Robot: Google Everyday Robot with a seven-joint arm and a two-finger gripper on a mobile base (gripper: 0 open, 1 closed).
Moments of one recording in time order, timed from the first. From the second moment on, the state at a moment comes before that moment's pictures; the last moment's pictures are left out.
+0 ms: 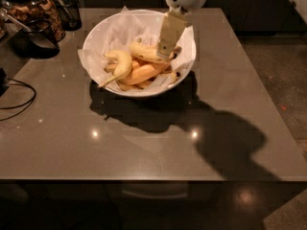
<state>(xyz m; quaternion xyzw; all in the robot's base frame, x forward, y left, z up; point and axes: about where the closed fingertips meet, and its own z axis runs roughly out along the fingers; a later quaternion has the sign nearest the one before) 0.581 -0.053 0.995 -0.59 0.79 0.01 0.18</state>
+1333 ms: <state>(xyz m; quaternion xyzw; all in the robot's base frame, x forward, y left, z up) 0.597 -0.007 0.976 -0.62 0.77 -0.04 0.13</state>
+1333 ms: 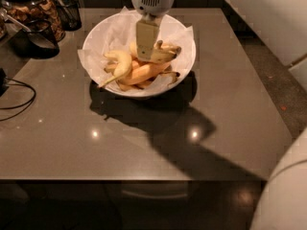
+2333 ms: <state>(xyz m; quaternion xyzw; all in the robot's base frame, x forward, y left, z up) 0.622 -0.005 0.954 -0.61 0.79 -0.03 0.11</state>
